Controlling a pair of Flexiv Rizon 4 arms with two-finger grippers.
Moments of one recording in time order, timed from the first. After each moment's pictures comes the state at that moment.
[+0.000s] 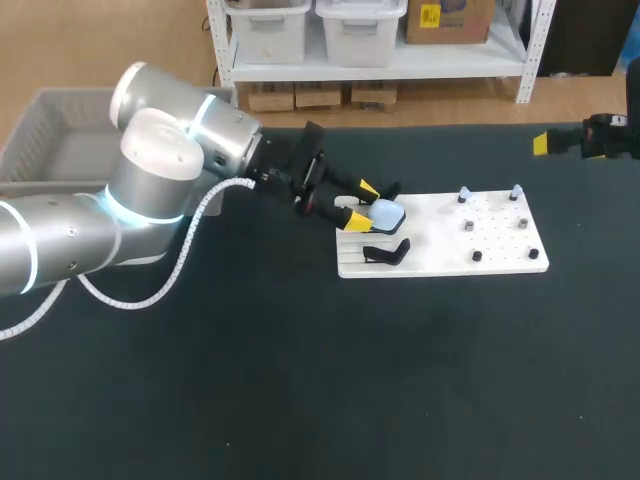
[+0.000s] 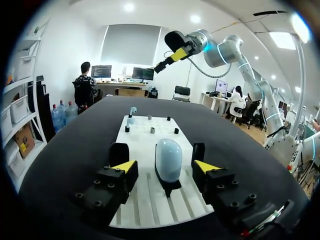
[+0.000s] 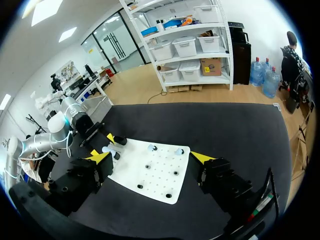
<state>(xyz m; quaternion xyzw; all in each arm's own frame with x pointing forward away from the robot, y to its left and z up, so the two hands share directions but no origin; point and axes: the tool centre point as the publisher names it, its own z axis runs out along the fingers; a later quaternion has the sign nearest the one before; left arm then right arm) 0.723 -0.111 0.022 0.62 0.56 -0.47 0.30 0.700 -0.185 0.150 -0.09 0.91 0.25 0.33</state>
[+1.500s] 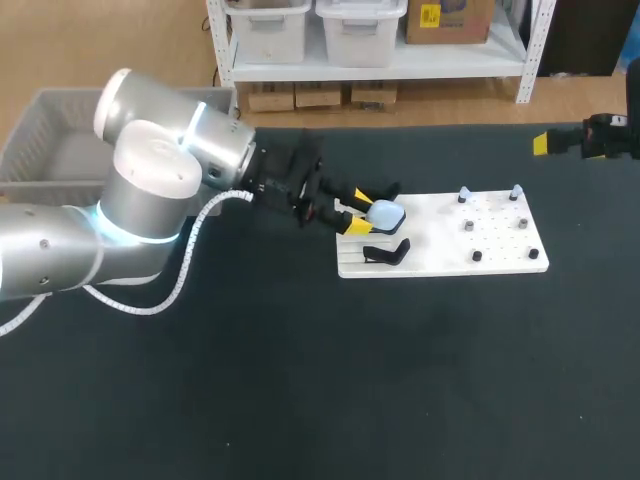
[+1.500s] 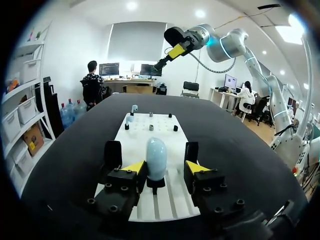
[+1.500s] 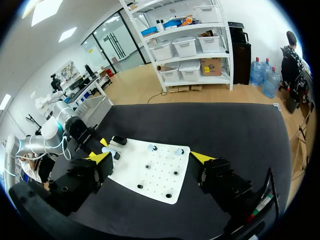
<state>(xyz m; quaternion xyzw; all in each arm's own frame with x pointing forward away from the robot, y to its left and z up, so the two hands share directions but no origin) 0.707 -0.105 0.025 0.61 0.58 -0.43 0.31 0.700 -0.185 0.150 -0.09 0.91 0.25 0.33</state>
